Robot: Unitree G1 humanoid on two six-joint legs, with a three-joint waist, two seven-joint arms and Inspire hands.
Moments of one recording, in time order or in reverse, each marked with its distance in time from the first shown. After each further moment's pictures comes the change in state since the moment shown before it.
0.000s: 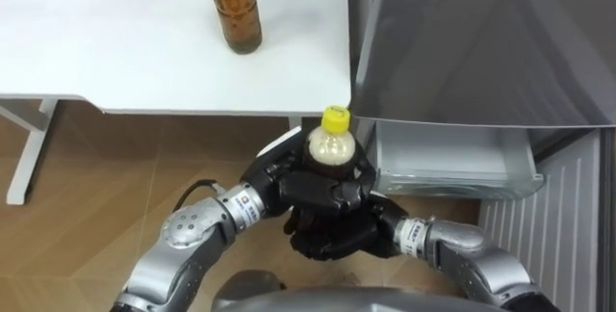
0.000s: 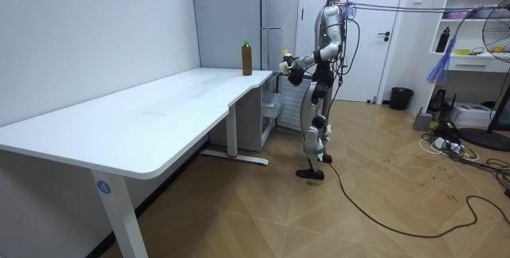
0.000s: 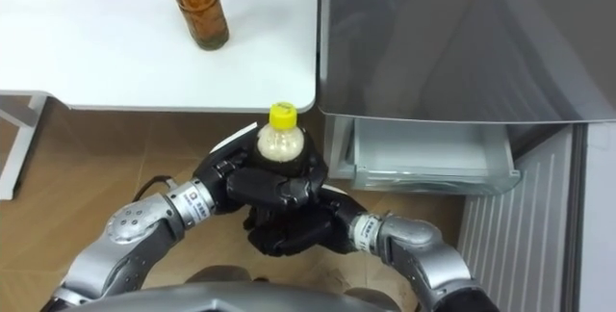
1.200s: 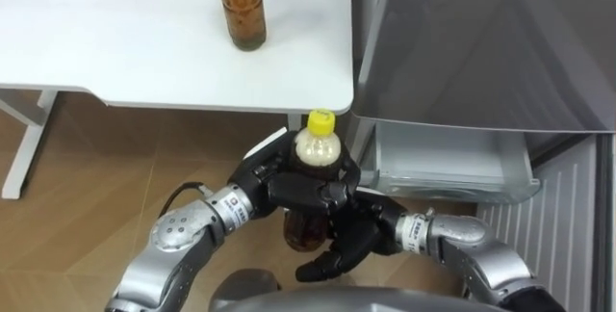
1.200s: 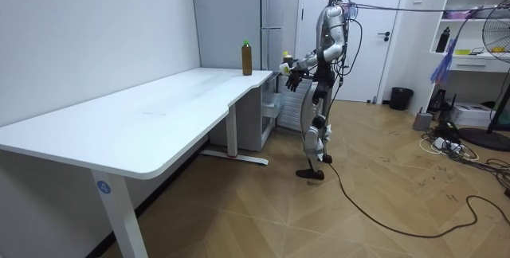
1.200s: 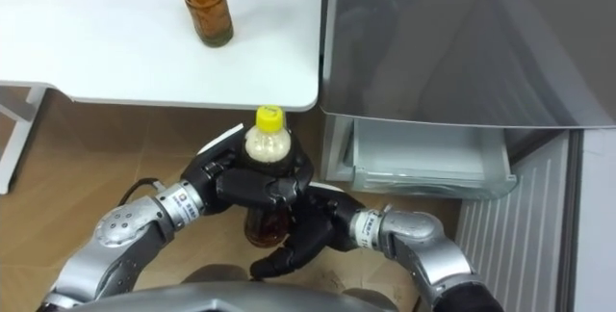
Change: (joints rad) left arm 0.026 0.001 0.058 0.005 0.049 -0.005 -0.002; right arm -0.017 0.002 -0.019 0.000 -0.070 -0.021 0.085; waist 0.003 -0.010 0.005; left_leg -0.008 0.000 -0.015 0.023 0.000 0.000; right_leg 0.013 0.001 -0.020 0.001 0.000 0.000
